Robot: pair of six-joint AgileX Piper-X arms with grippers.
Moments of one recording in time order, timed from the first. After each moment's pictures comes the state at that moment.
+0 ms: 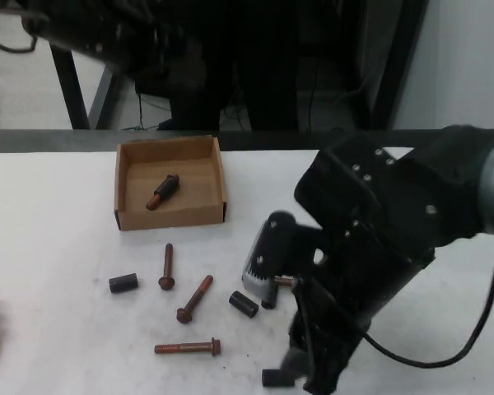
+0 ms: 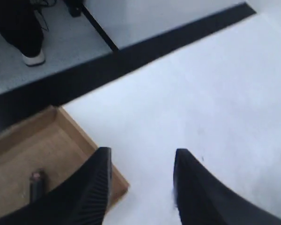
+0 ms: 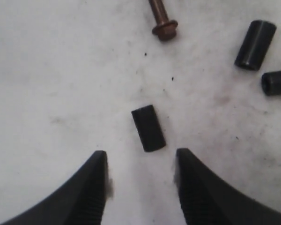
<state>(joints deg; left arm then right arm) -15.3 102.6 -91.3 43.7 28.9 12.0 40.0 93.9 -61.6 48.7 -15.0 -30.1</state>
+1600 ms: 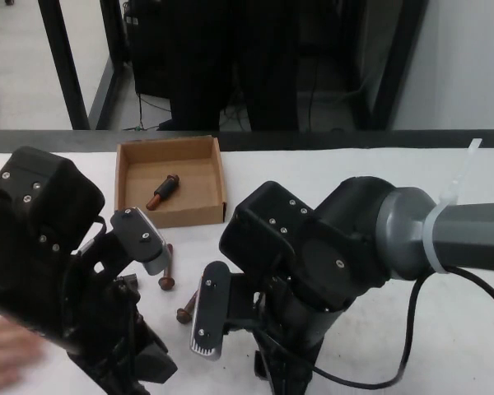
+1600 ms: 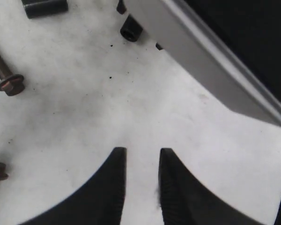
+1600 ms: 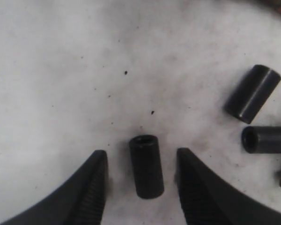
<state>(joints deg) -24.0 76.2 -42.3 43.8 28.4 31.6 48.4 102.4 -64.7 43.1 2.8 -37.2</state>
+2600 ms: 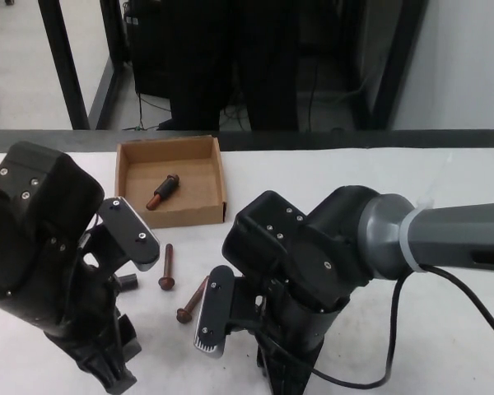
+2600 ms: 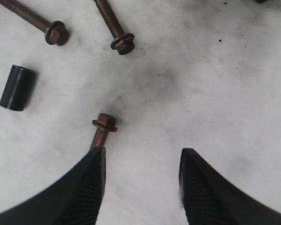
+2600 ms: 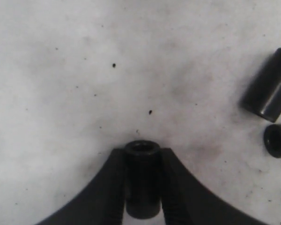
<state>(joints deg) -24.0 76.2 -42.3 40.6 7.0 32.4 46.3 106.7 -65.3 42.7 2.1 -35.7</state>
